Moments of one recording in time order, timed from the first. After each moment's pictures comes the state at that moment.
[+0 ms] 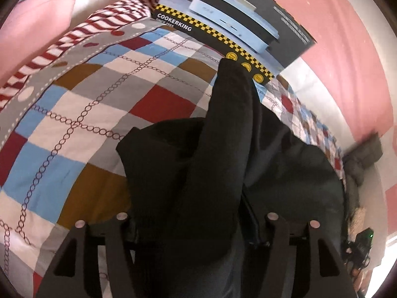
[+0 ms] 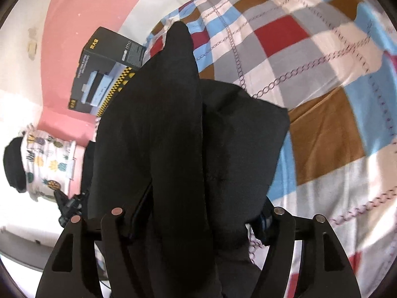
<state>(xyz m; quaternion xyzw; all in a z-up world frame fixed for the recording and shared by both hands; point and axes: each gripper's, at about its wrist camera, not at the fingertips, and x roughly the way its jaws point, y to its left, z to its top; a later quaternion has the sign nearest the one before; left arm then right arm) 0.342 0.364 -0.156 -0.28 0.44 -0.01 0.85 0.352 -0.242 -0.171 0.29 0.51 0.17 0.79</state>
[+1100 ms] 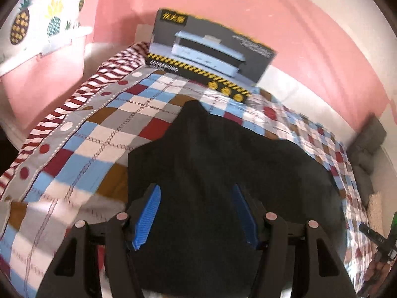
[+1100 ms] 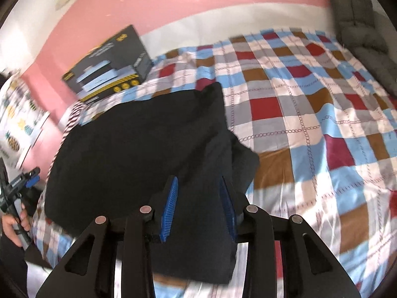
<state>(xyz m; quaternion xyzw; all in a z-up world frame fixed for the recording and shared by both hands) 0.245 0.301 -0.073 -0.19 0.36 0.03 0.91 0.275 -0.219 -0.085 0.09 0.42 0.10 0.90</state>
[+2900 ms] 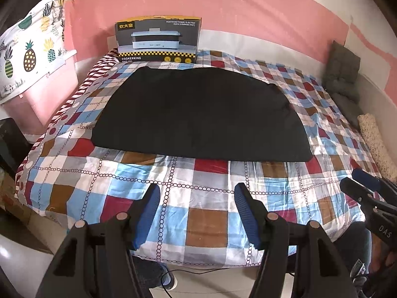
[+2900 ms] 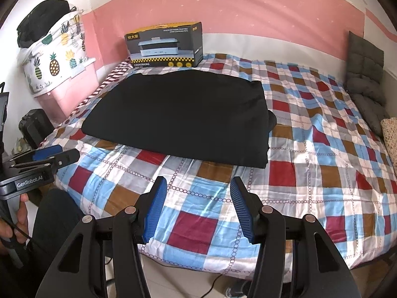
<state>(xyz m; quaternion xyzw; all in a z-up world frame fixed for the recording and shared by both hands) 0.031 0.114 -0.047 -0.06 0.40 0.00 0.91 0.056 -0.138 -0.063 -0.05 0.38 0.14 0.91</state>
